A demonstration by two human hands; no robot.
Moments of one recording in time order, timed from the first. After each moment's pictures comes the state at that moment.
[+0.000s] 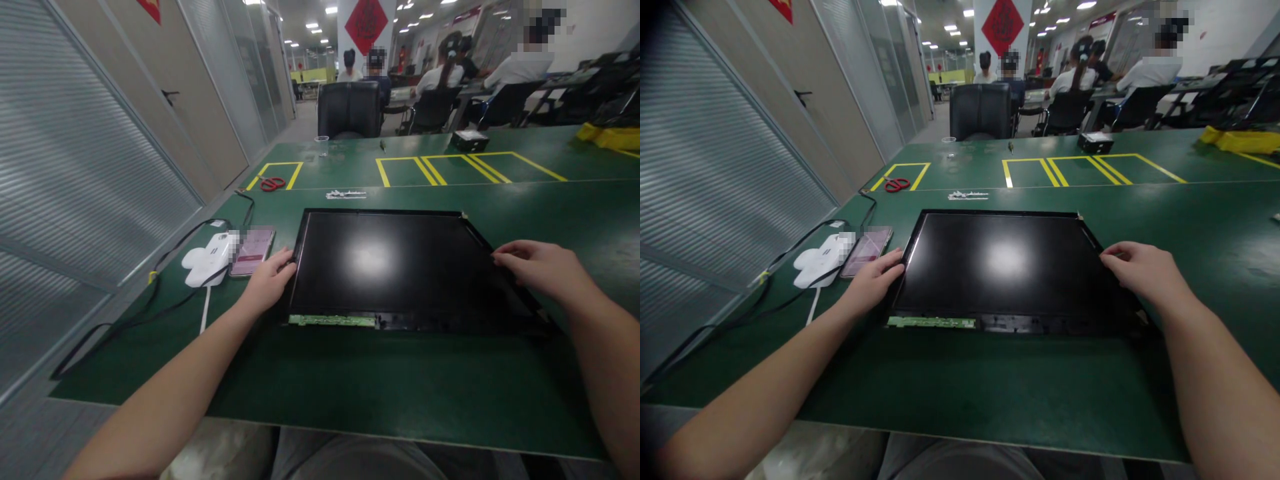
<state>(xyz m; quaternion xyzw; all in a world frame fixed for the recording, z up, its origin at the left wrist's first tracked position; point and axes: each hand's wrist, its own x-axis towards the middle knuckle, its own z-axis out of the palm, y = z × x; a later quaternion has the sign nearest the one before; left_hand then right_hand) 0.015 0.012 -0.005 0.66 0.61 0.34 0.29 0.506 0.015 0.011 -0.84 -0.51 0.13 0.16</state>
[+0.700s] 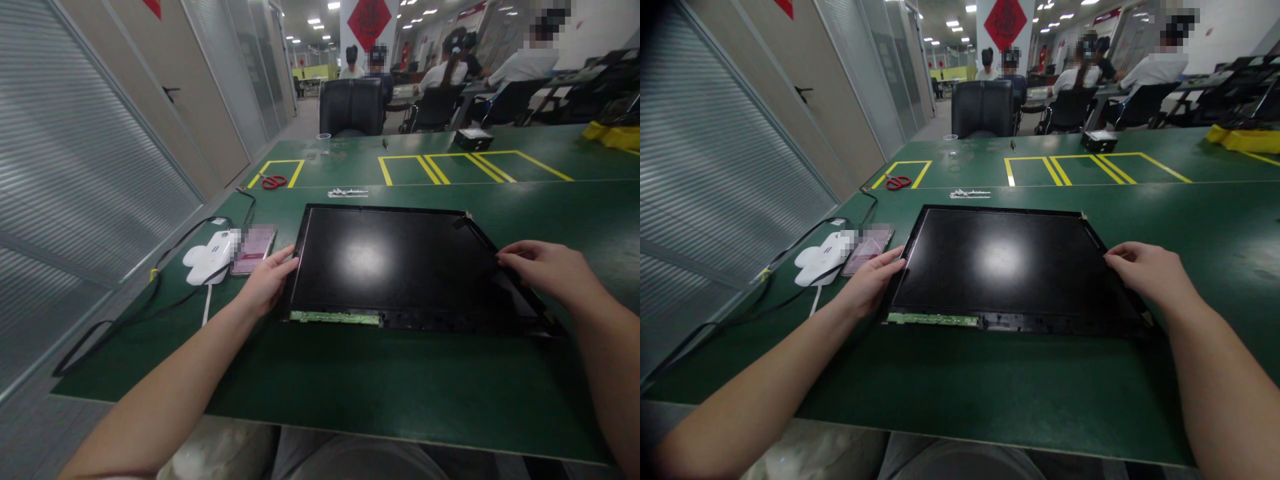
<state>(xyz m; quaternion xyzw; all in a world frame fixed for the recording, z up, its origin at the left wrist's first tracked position) 0.040 -0.002 0.019 0.29 0.54 0.49 0.62 0.514 0.017 0.006 -0.84 -0.51 0.11 0.17</state>
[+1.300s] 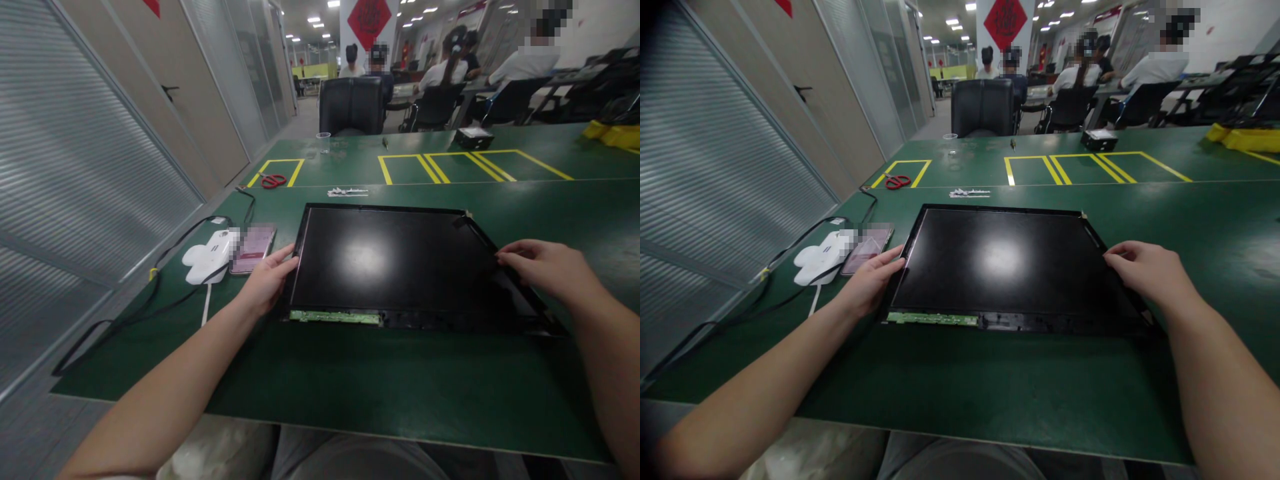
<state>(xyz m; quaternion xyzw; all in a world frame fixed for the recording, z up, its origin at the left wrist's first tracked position) 0.037 -0.001 0.015 0.29 0.54 0.49 0.62 0.510 0.017 0.006 -0.83 -0.52 0.11 0.17</state>
